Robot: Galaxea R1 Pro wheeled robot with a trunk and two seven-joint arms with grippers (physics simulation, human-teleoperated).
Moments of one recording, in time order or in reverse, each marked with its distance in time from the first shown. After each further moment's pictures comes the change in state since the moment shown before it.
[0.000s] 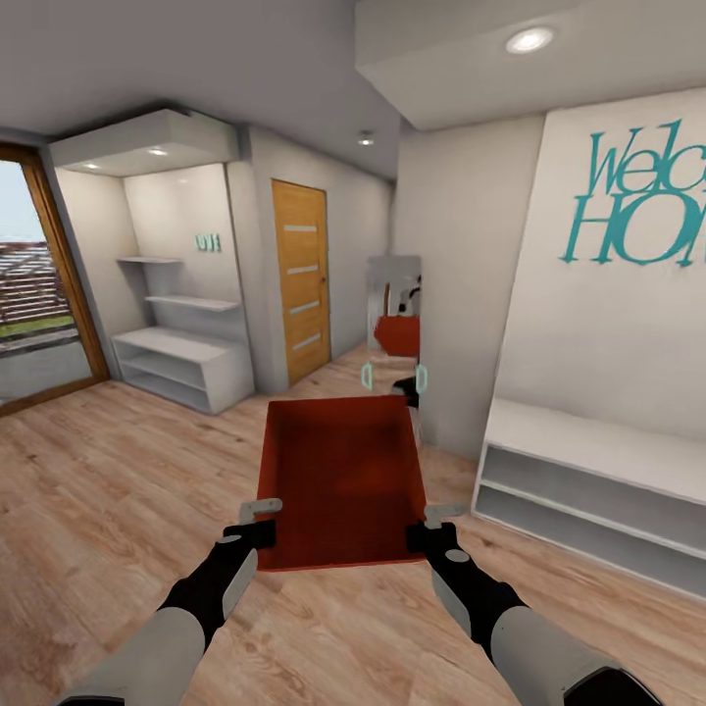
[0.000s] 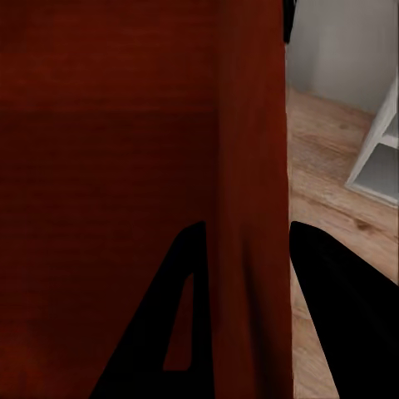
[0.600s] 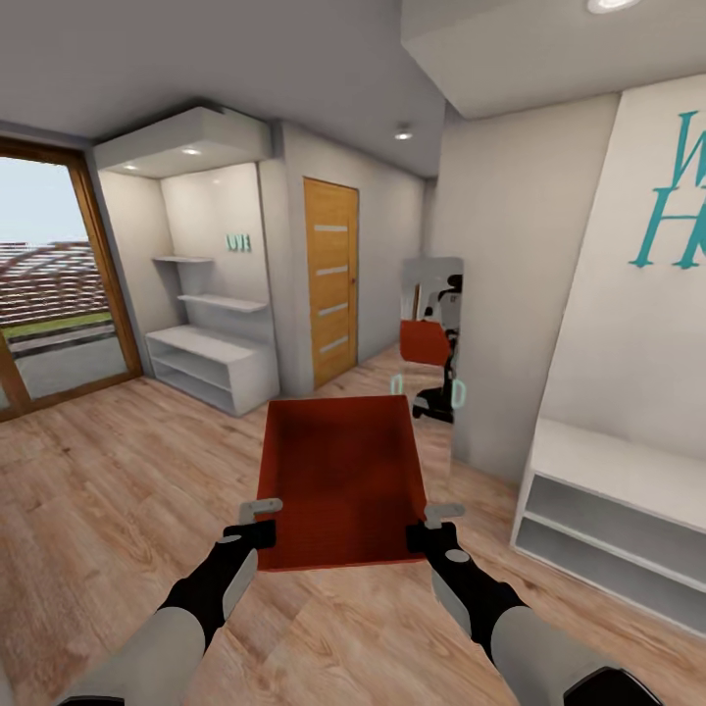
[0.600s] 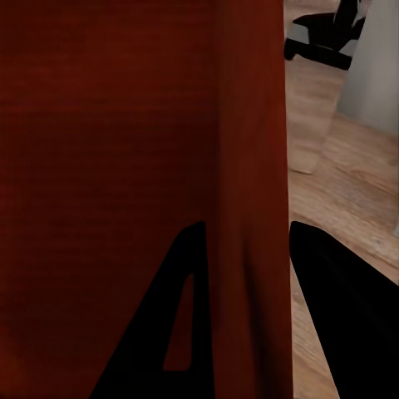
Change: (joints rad) left arm 0.000 -0.001 0.001 0.000 -0.001 0.000 0.000; right arm 0.000 0.000 0.000 0.000 0.000 0.000 0.000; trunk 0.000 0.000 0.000
